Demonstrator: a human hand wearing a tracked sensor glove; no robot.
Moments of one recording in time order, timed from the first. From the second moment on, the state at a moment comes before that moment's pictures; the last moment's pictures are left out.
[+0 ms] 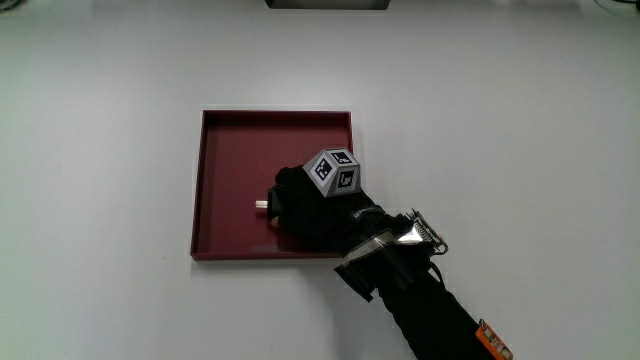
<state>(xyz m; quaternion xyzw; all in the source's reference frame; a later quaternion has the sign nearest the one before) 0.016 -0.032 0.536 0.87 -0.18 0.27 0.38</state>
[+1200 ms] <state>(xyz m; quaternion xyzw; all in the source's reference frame) 0.065 -0.038 0.475 0.84 -0.23 0.33 0.37</state>
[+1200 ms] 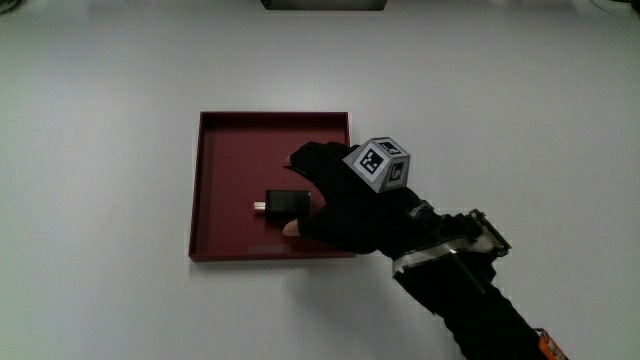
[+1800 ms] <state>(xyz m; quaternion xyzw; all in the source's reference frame) 0.135 -0.040 0.402 0.80 -0.25 0.37 0.41</state>
